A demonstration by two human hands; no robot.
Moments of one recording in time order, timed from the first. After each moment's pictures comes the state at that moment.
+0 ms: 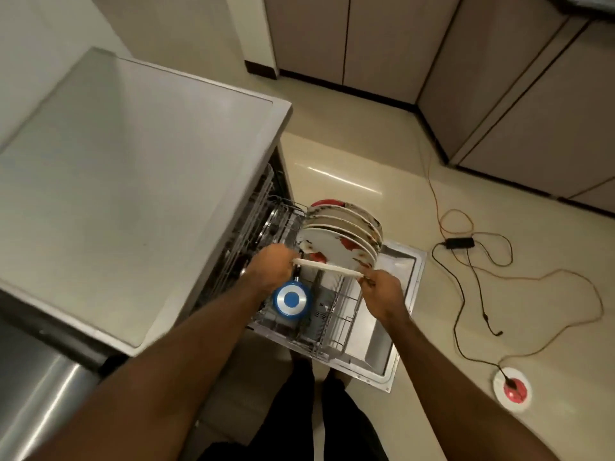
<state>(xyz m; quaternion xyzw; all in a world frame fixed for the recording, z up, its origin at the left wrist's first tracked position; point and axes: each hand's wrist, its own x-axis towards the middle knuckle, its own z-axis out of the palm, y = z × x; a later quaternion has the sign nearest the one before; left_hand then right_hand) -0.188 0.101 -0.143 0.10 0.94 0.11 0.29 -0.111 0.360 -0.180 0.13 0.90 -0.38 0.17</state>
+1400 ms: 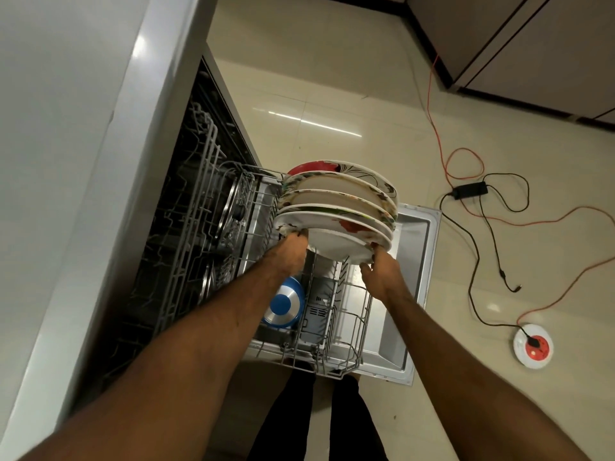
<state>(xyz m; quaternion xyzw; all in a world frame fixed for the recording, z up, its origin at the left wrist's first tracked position) -0.292 0.141 -0.468 0.21 0.89 0.07 0.41 -0.184 0.353 -0.420 0.28 0.86 -0.36 0.25</state>
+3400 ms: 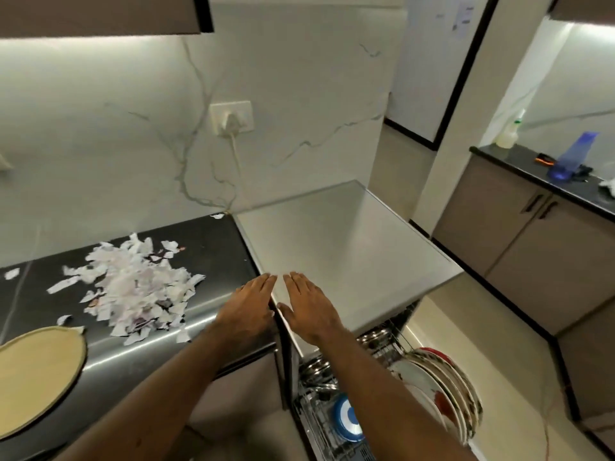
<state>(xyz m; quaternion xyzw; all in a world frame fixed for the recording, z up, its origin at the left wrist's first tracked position) 0.045 -0.167 0.040 -0.18 0.98 0.11 -0.02 -0.071 -0.017 0.032 -0.51 0.84 -0.16 0.07</state>
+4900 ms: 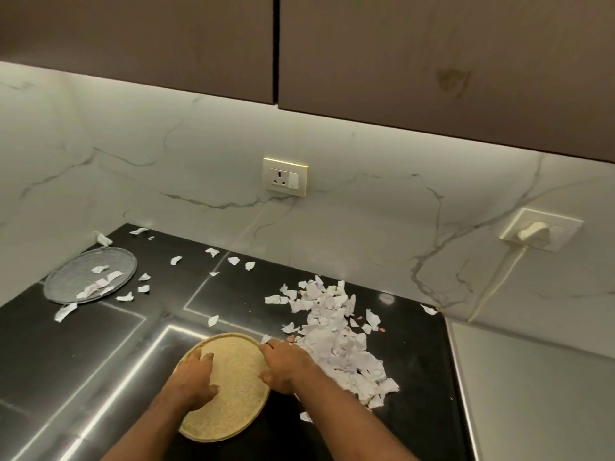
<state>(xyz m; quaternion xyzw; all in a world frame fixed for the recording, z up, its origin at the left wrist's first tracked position) 0.429 -0.441 -0.025 -0.67 0.71 0.21 0.06 0.194 -0.435 0.015 -0.79 0.58 0.08 0.18</state>
